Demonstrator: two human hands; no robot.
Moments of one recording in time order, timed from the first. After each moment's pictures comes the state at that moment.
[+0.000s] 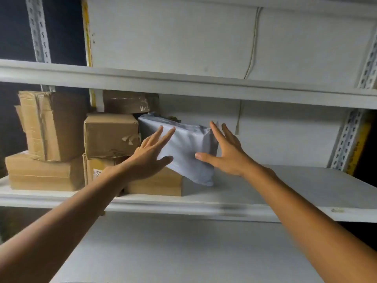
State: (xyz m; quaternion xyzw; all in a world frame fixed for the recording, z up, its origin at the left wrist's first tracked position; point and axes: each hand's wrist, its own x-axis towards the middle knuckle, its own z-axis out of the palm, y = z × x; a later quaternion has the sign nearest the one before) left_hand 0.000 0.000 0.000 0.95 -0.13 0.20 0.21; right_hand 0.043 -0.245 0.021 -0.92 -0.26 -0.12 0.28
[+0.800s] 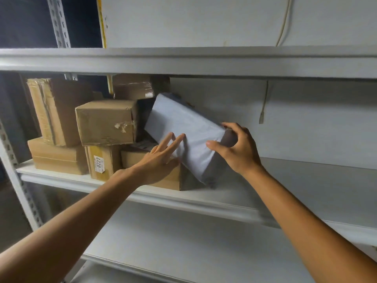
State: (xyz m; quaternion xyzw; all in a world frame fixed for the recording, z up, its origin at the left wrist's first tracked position) left_hand 0.048 -0.049 -0.042 0.96 -0.06 0.17 0.21; right_hand 0.119 -0.269 -0.016 -0.78 -0.27 -0.23 0.51
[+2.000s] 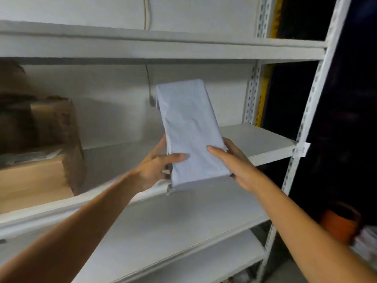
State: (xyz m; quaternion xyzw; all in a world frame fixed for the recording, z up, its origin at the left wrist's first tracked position) left_hand 0.090 -0.272 -0.078 0.68 -0.28 -0.15 0.66; right_hand 0.036 -0.499 -0.077 -0.72 -0.03 -0.08 0.69
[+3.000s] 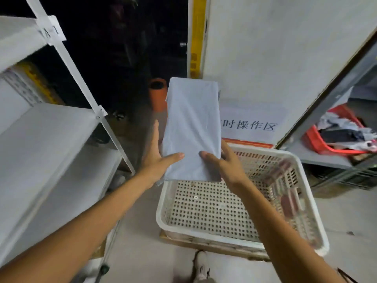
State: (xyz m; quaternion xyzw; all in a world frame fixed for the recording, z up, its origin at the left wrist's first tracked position) left_hand -0.184 -0.607 -0.316 0.66 -0.42 -0.38 0.49; right_hand -0.377 -0.668 -0.317 -0.56 0.44 -0.34 0.61
